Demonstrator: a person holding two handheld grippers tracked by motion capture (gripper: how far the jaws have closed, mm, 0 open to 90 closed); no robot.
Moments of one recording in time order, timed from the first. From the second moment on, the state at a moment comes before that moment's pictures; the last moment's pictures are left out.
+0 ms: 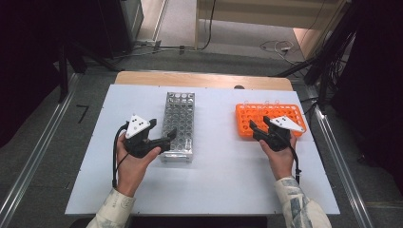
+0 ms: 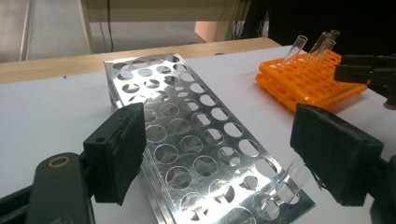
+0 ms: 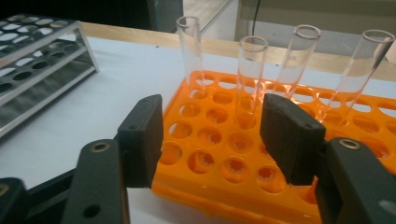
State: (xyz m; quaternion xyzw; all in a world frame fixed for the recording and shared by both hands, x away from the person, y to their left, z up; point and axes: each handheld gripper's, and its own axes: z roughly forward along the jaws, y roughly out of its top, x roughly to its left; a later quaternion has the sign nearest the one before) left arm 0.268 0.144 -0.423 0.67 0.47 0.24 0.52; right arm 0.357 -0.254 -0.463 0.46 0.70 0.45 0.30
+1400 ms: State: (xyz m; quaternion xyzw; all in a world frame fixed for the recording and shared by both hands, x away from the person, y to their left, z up) left arm 0.268 0.143 -0.422 0.67 0.47 0.24 0.52; right arm 0.405 -0.255 -0.471 0.47 0.72 0.42 0.30
